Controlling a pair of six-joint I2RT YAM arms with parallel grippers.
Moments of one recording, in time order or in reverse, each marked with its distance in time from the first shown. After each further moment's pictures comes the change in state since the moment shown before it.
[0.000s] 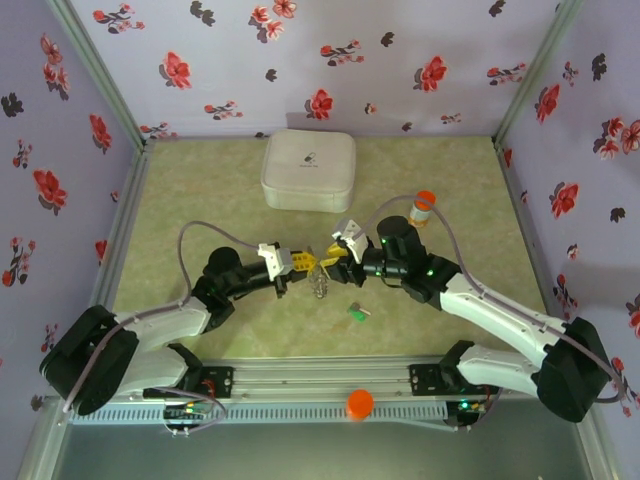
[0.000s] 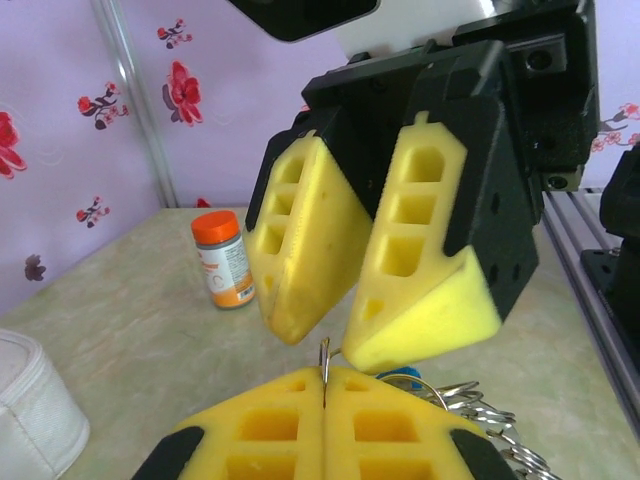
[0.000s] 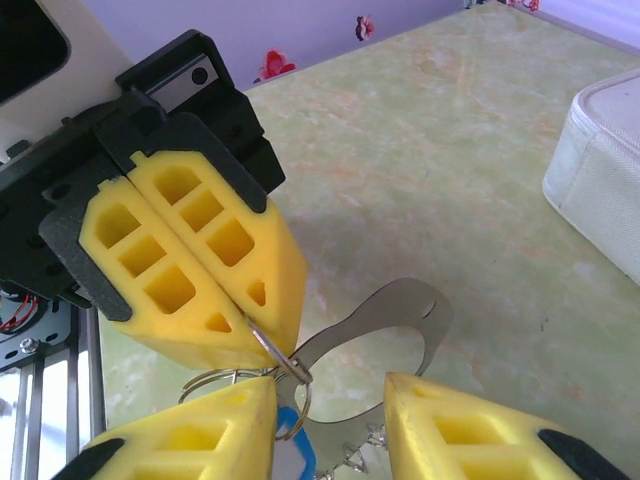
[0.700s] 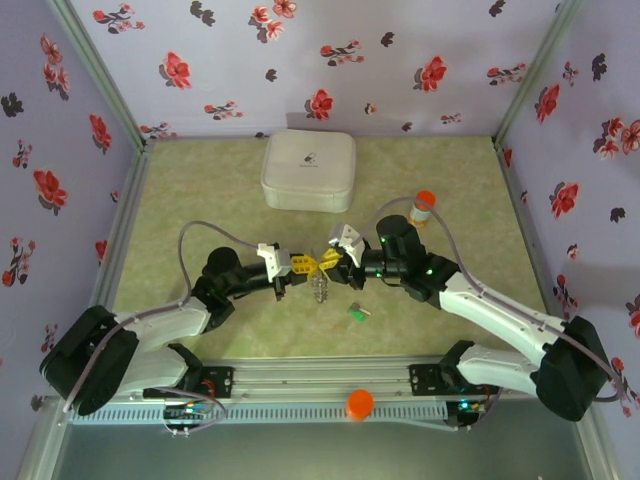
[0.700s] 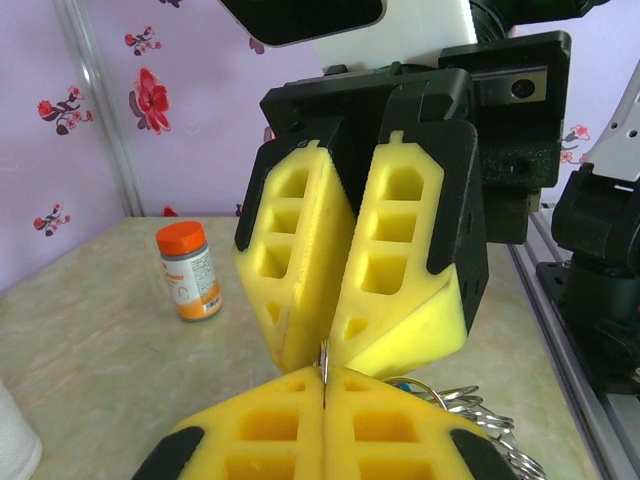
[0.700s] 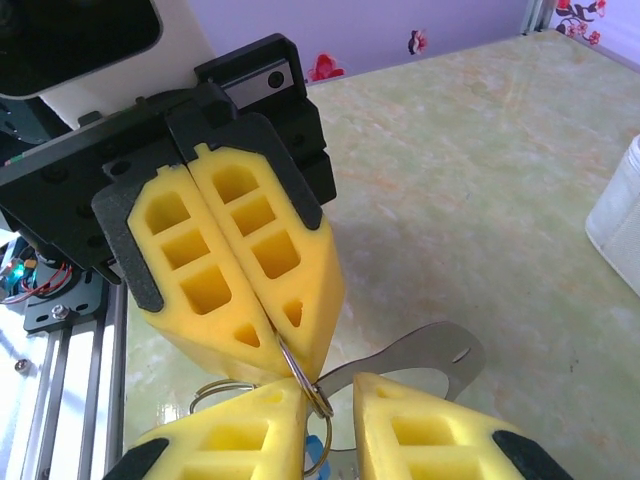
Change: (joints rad) left arm 0.001 0.000 0.000 0.018 0.068 -0.054; right arm -0.002 0.010 0.007 -0.001 -0.101 -0.107
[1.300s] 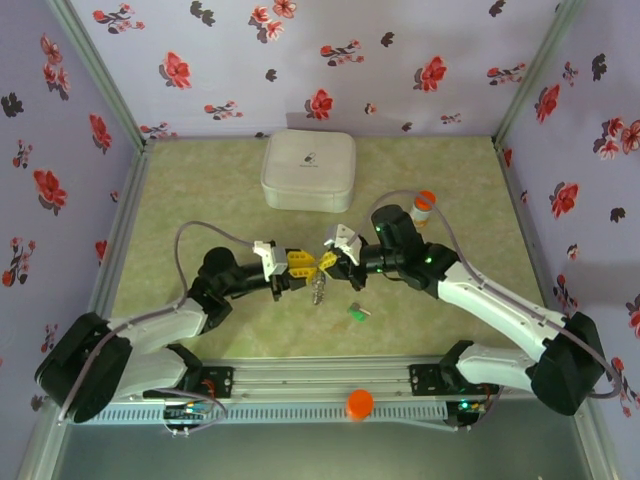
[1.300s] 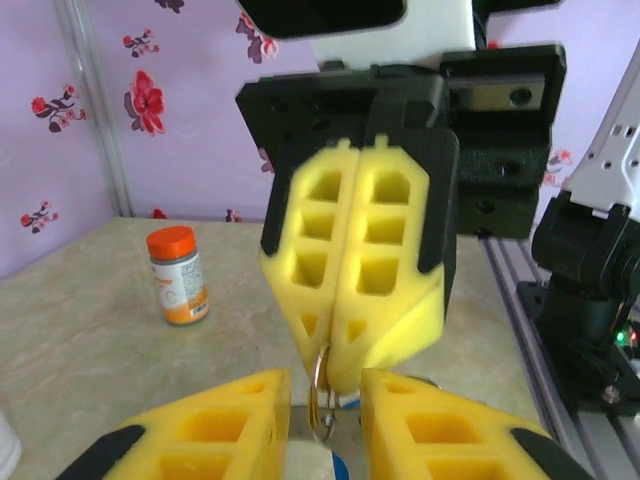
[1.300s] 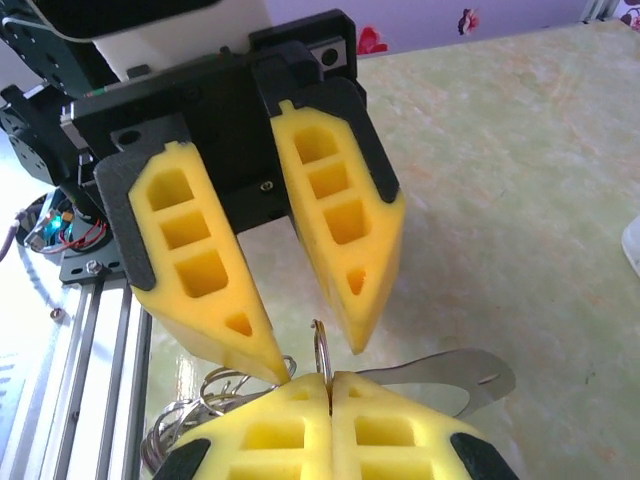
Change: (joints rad) left arm 0.013 -0.068 0.002 -0.067 0.012 -0.045; right arm -0.003 0.045 0.144 -0.225 -0.060 -0.153
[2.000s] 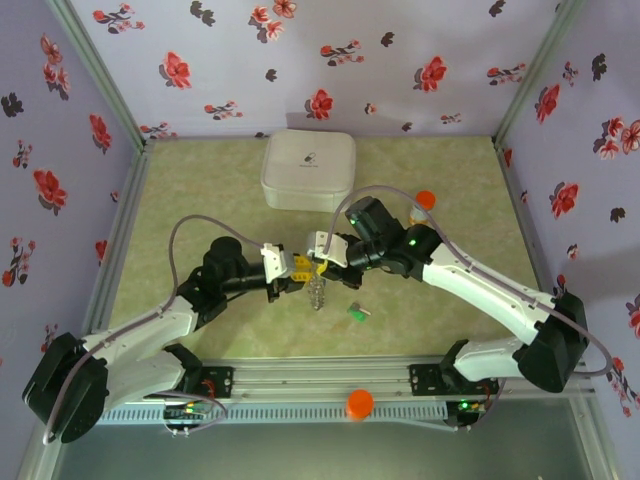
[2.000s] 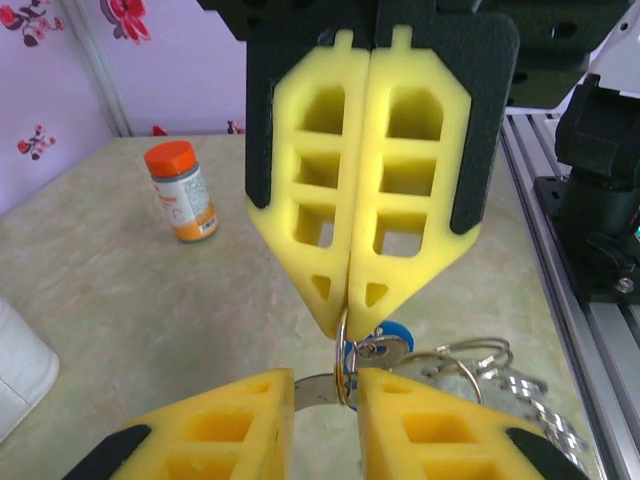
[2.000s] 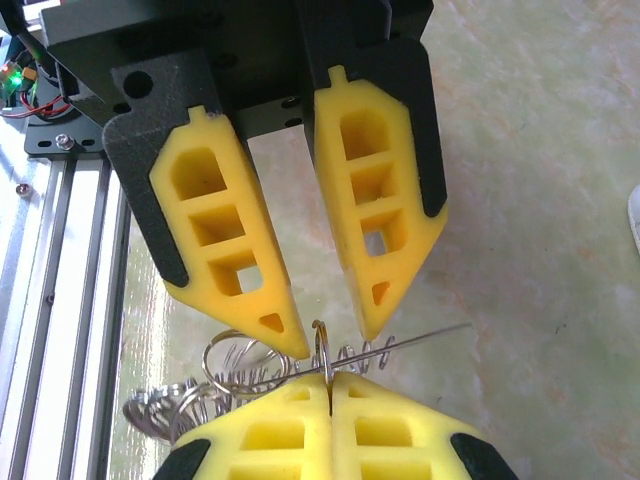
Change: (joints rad) left arm 0.000 -0.100 0.113 -0.496 -0.035 0.247; right arm 0.095 0.134 0.243 -0.356 0.173 -0.215
